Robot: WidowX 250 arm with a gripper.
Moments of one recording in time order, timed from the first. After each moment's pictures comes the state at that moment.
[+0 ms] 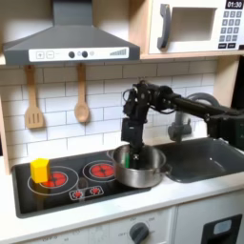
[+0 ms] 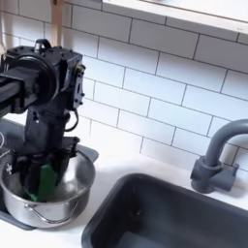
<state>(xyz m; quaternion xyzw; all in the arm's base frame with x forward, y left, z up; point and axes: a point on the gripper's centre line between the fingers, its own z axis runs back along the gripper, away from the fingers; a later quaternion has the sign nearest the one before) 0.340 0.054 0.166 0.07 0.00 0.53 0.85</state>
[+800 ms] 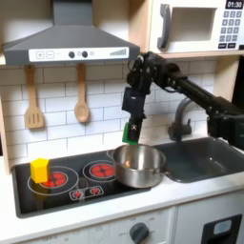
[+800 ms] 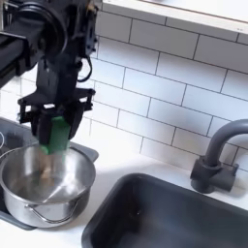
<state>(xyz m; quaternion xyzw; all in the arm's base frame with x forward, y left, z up) 0.360 0.050 0.229 0.05 -0.05 0.49 0.87</state>
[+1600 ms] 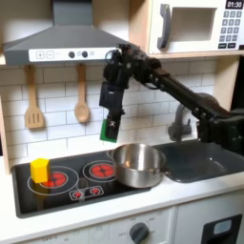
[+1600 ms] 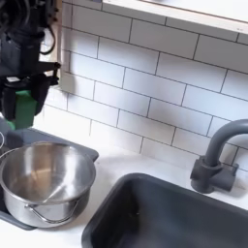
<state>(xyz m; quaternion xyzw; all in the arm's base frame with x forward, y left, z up) 0.353 0.108 0.246 0.05 -0.06 0.52 0.85</state>
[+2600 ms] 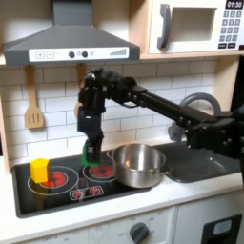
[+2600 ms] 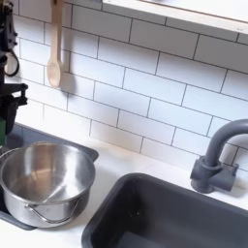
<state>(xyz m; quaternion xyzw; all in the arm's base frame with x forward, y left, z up) 0.349 0.151 0.199 0.03 -0.02 0.53 0.85</state>
